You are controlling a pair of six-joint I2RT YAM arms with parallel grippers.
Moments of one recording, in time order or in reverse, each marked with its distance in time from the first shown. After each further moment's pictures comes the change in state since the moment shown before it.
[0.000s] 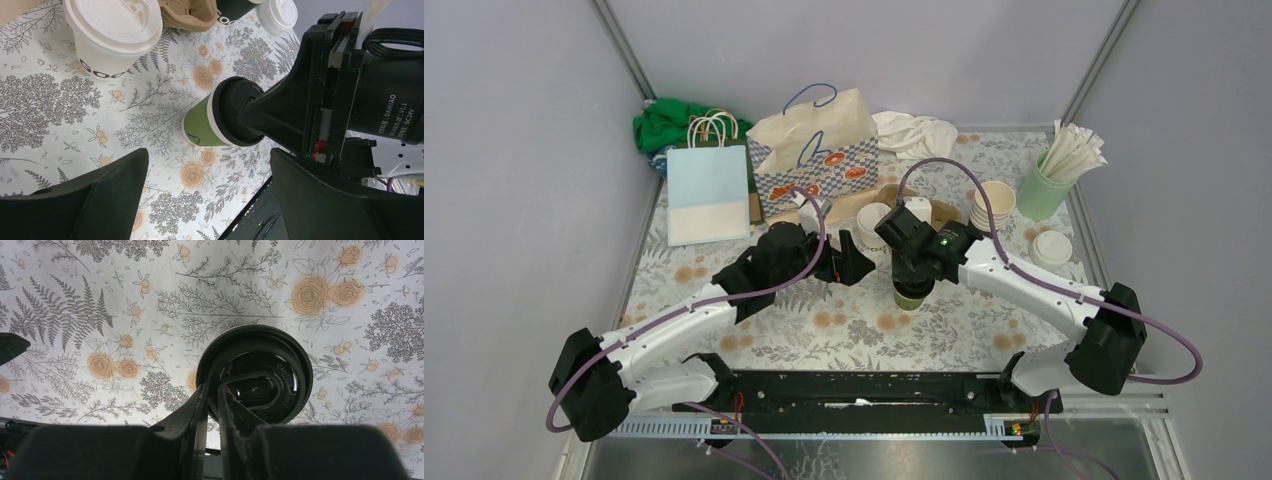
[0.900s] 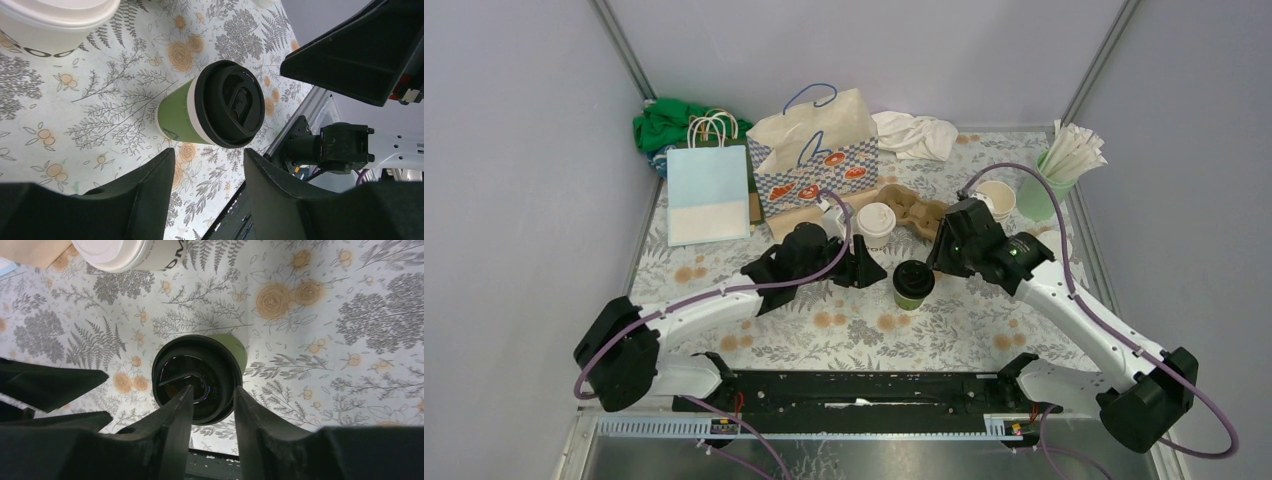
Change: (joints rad) left arm -0.029 0.174 0.000 0.126 0.092 -0.082; right arm -0.267 -0.301 -0.178 0.067 -0.148 -0.010
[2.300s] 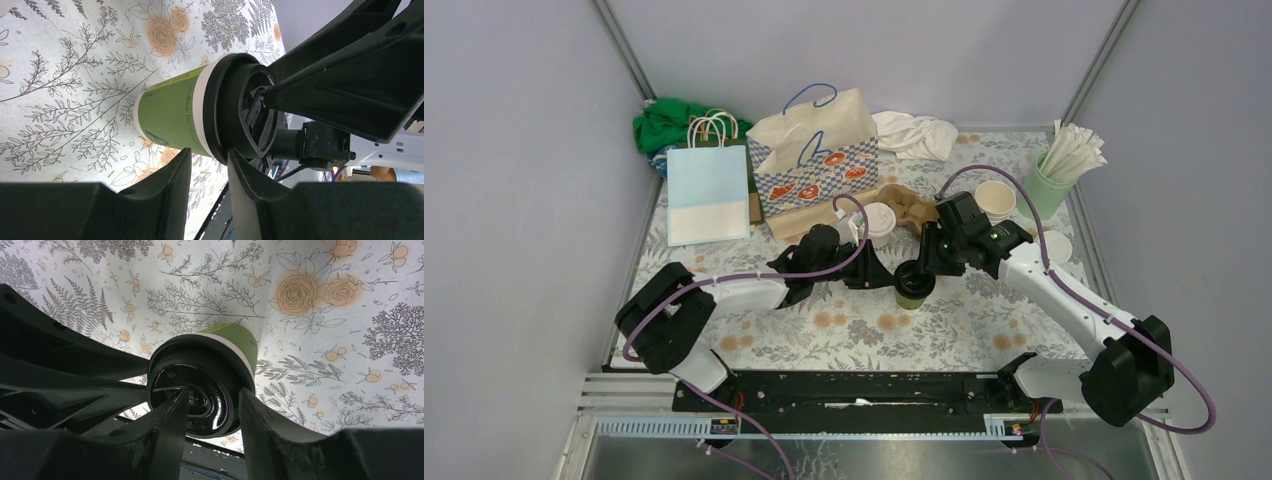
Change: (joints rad) left arm 0.028 0.277 -0.025 0.293 0.196 -0.162; right arm -0.074 0.132 -0.019 0.051 -0.229 -0.163
